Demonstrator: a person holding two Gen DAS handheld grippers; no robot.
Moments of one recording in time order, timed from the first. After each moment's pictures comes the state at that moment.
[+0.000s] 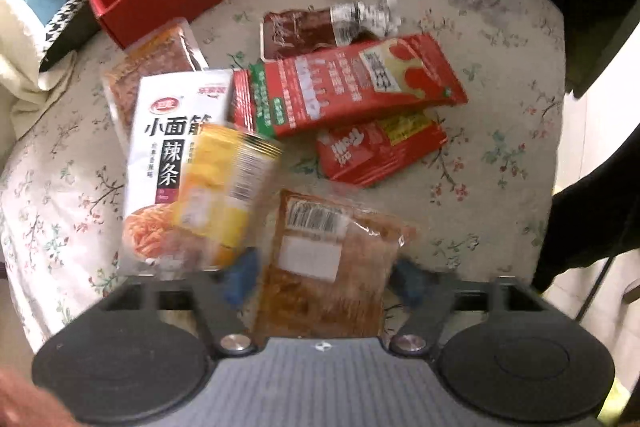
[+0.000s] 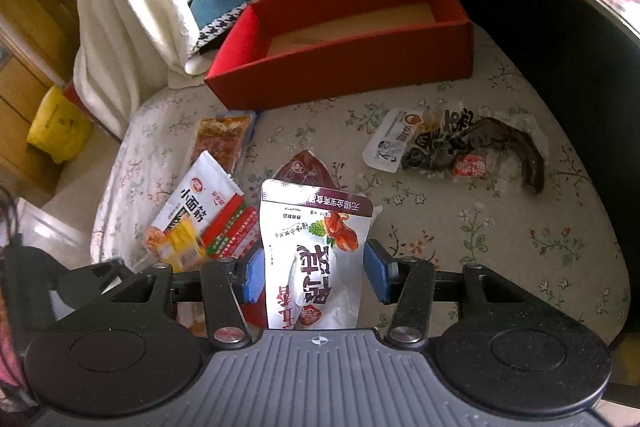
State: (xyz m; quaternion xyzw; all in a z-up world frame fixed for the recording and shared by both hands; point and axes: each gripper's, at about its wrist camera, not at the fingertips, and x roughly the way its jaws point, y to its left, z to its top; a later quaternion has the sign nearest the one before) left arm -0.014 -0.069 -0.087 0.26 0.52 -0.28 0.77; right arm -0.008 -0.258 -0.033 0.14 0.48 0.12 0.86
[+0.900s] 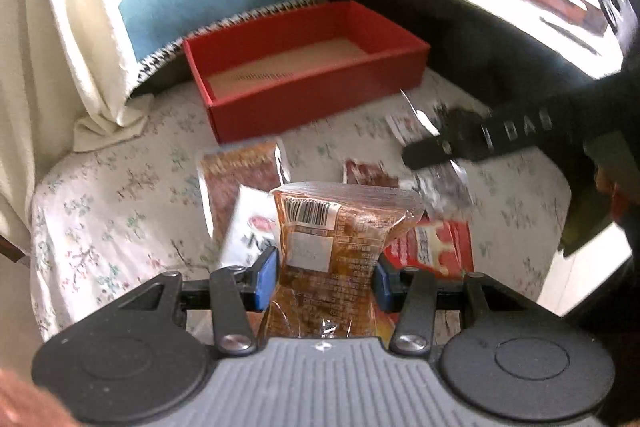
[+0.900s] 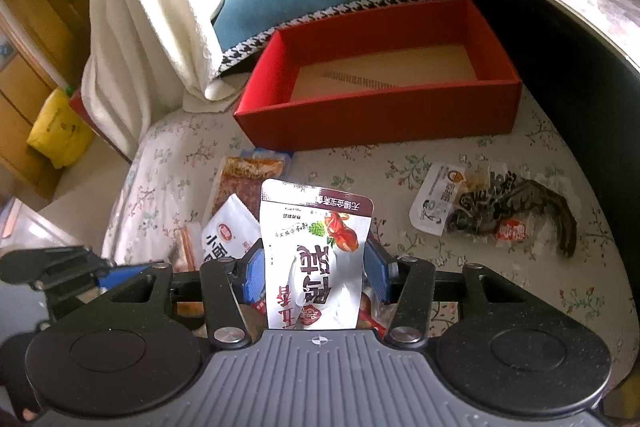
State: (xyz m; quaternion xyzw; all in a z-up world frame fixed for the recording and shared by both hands) left arm 0.024 -0.035 -0.003 0.11 0.44 -0.25 0.85; right arm 0.025 -0.222 -0.014 0.12 0.46 0.12 0.87
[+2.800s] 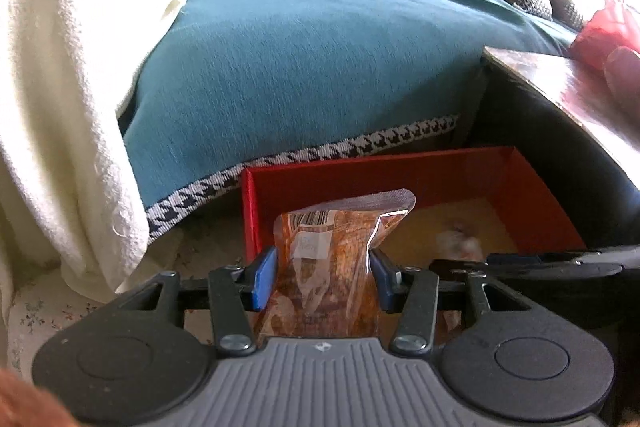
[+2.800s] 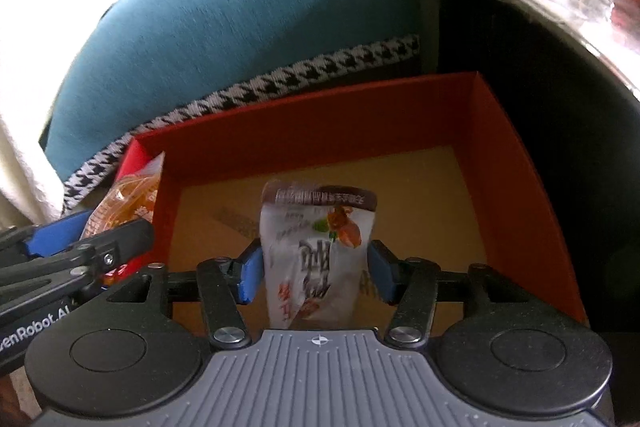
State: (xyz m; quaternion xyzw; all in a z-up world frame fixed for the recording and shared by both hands) left arm 0.258 -0.072 -0.018 0.02 0.41 -0.14 0.90; right arm 0.242 -0.228 -0.063 0.10 0.46 0.01 0.88
